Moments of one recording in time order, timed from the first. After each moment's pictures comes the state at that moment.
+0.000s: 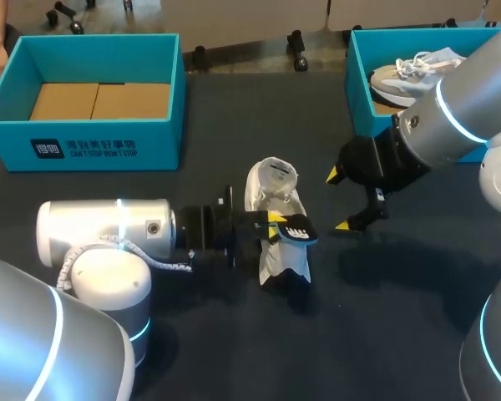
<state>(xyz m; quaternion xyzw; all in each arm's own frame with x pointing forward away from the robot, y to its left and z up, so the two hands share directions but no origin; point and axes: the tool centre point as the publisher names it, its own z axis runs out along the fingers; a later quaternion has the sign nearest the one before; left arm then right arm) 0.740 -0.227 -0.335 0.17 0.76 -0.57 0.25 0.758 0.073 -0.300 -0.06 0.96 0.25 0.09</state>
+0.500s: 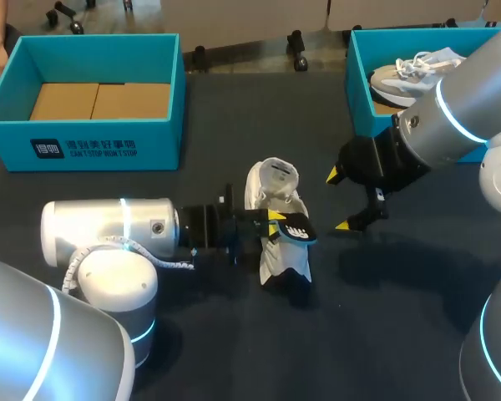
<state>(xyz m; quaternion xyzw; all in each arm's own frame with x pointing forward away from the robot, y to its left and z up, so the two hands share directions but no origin) 0.752 -0.227 -0.344 0.17 0.77 -0.56 0.26 0.758 0.073 -0.300 -0.06 0.96 0.25 0.09</state>
